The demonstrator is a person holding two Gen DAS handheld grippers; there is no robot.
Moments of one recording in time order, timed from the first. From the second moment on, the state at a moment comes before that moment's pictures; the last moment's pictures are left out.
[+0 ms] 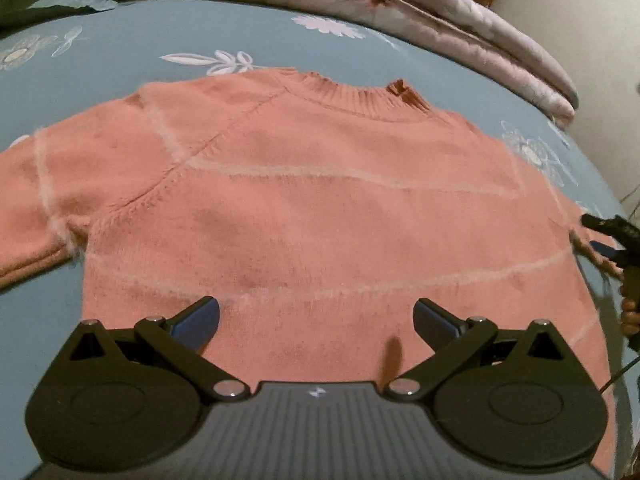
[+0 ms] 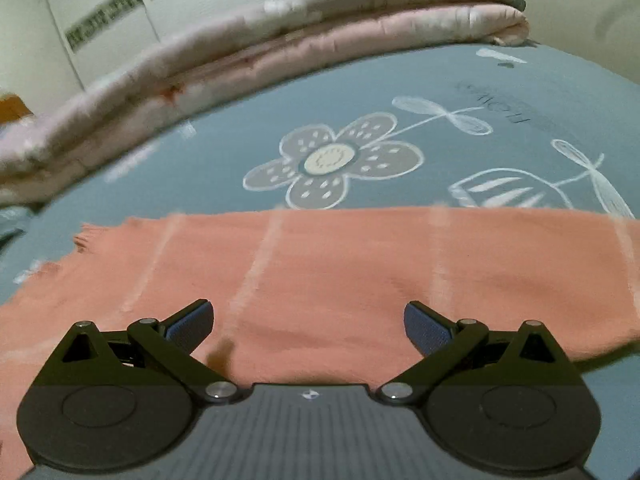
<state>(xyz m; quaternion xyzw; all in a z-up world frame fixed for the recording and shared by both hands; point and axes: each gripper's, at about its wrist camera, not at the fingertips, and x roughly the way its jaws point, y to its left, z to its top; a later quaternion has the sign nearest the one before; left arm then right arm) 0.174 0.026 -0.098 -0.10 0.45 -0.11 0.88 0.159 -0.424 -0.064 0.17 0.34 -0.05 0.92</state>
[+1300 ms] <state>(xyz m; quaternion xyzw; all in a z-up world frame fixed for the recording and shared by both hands) 0.151 0.031 -0.103 -0.09 0.42 -0.14 0.89 0.081 -0.242 -0.047 0.19 0.41 0.06 0.89</state>
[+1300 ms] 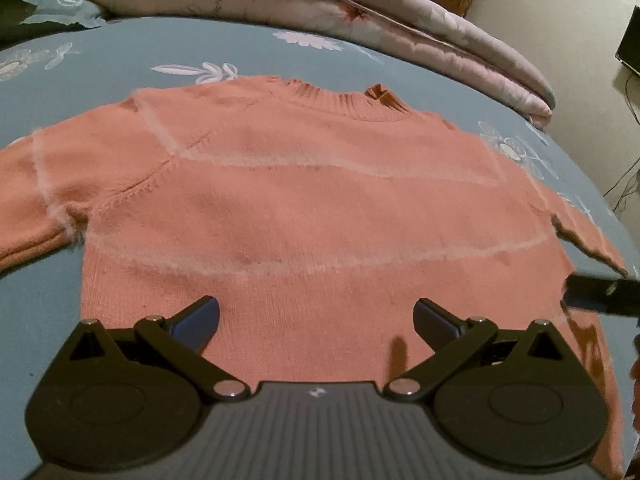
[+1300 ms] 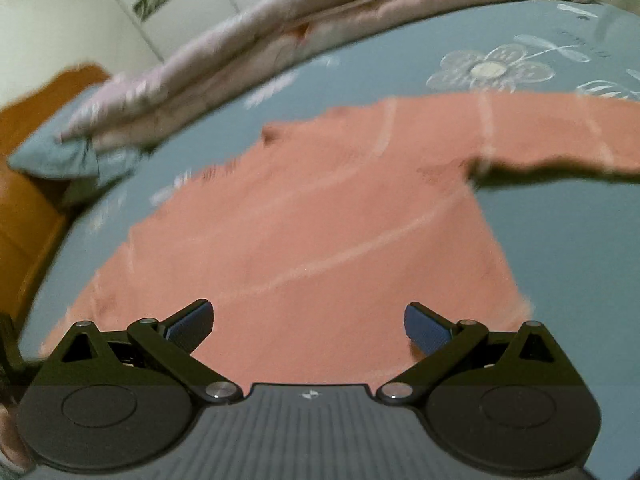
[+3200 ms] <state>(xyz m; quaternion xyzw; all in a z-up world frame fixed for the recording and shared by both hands) 0.042 0.407 -0.078 -0.32 0.22 0.20 0.90 0.107 -0.179 -0.066 0.00 0.50 -0.03 0.86</state>
